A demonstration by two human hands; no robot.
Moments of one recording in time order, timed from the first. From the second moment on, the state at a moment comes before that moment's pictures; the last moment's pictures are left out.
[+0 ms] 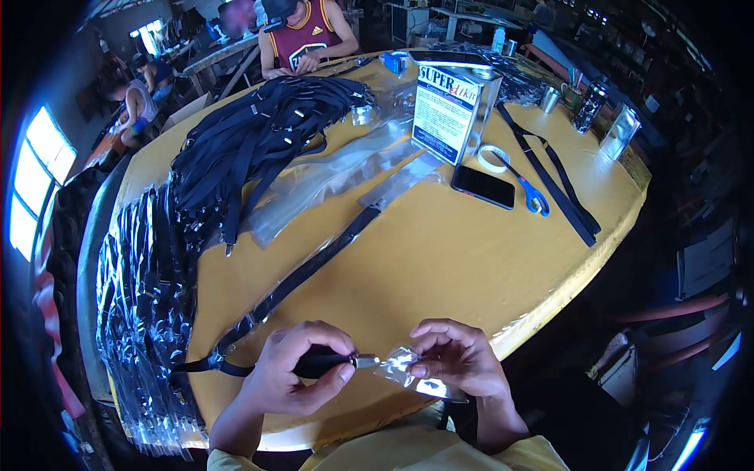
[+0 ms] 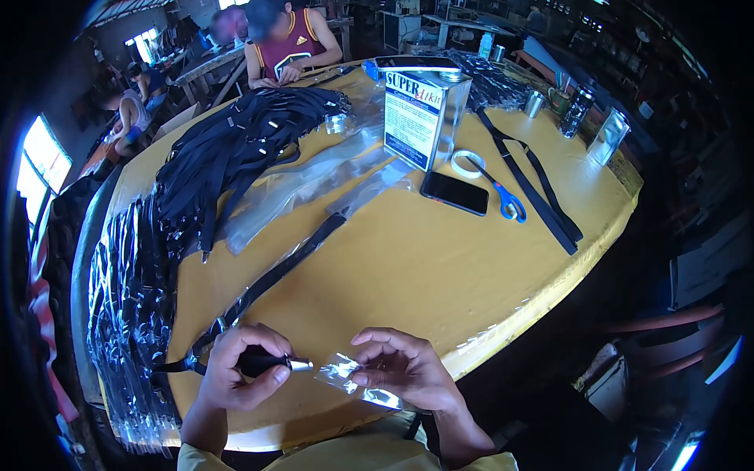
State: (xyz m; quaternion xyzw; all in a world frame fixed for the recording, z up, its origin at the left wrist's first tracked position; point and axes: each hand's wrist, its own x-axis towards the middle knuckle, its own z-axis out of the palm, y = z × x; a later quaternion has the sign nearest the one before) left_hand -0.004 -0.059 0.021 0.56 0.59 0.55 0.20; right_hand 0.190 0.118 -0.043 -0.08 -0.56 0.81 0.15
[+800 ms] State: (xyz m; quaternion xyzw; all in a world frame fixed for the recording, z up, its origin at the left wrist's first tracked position) left_hand 0.002 -0.059 0.011 0.58 0.70 0.40 0.11; right_hand 0.177 0.106 -0.032 -0.09 -0.67 0.72 0.17
